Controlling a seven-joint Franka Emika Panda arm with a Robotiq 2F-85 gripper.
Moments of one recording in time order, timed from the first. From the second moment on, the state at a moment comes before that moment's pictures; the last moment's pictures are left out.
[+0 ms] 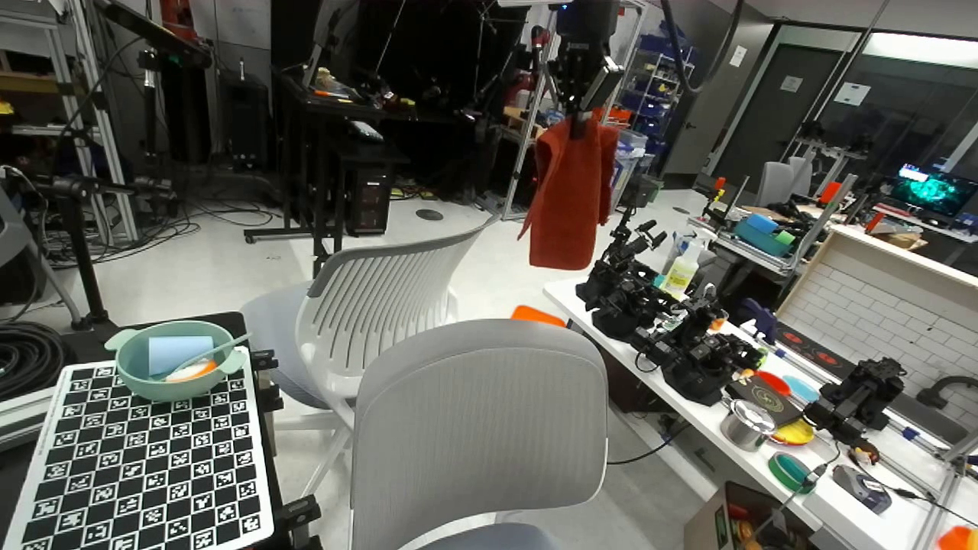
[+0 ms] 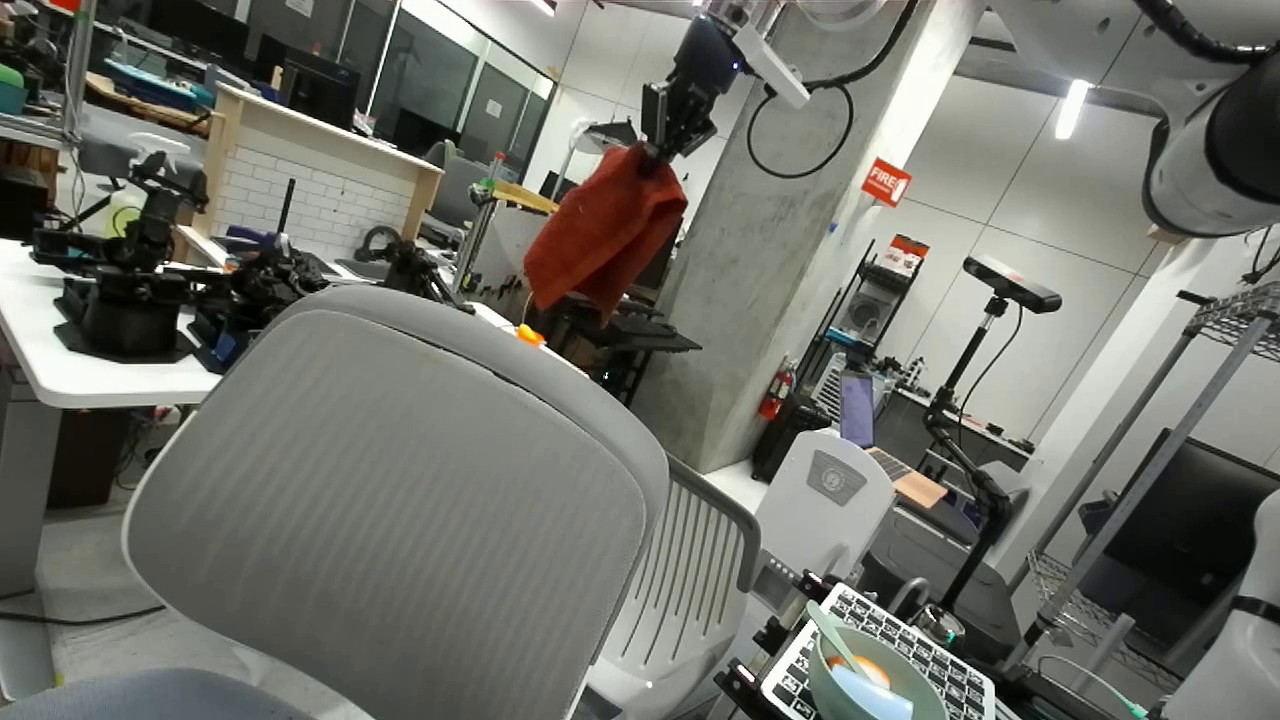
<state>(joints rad) 0.08 0.48 0.04 -1.12 -0.15 1.80 0.14</state>
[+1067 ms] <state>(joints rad) 0.09 0.47 0.04 -1.31 -0.21 1.82 0.14</state>
